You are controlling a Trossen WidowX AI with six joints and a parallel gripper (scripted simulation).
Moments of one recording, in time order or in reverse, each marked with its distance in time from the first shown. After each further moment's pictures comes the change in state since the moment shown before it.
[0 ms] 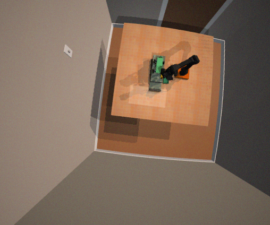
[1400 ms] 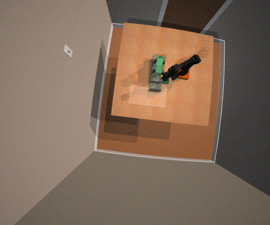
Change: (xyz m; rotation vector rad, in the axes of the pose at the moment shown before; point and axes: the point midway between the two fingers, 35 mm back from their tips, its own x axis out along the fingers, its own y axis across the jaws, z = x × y) arm -0.003 0.002 0.027 -0.897 -0.129 -0.114
